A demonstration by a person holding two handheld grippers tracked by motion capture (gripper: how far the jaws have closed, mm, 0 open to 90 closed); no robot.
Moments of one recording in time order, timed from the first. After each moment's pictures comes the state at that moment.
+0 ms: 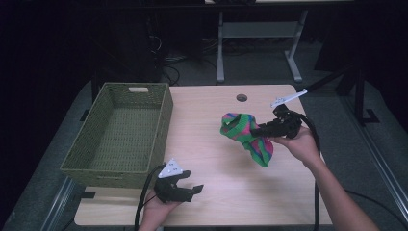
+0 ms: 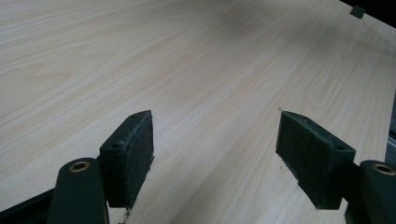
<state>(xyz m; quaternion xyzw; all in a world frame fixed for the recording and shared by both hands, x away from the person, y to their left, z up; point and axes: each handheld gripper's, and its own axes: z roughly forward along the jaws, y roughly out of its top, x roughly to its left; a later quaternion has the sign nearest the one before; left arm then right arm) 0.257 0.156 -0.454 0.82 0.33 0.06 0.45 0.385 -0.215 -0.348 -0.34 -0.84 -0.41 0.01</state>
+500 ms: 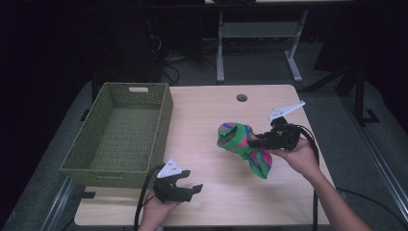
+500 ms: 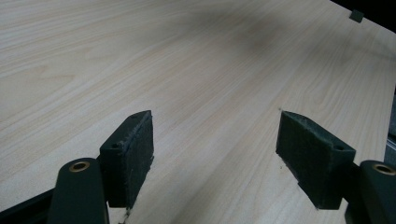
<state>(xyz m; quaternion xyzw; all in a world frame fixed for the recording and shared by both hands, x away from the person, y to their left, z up) 0.256 0.157 -0.453 0.82 0.33 0.07 0.45 0.354 -0.205 -0.358 -0.32 -0.85 -0.41 0.00</state>
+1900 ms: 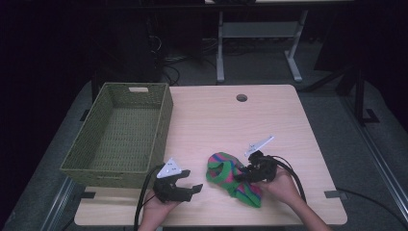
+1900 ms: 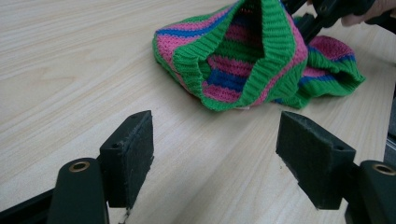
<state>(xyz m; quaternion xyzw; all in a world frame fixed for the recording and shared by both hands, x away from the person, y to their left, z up) 0.255 0.159 -0.452 0.82 0.33 0.07 0.46 0.318 -0.157 -0.449 -0.30 -0.89 -0.34 0.06</state>
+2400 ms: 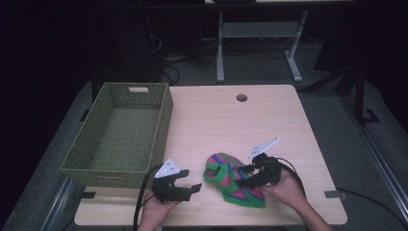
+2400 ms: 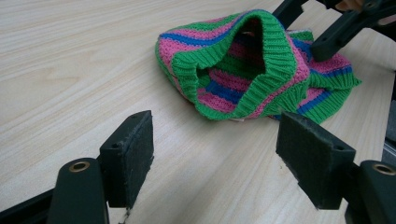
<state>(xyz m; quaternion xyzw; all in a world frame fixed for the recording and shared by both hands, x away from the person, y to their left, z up) 0.255 0.162 -0.451 0.82 0.34 0.07 0.46 0.304 -0.165 -0.434 -0.28 -0.89 -0.36 0.04</state>
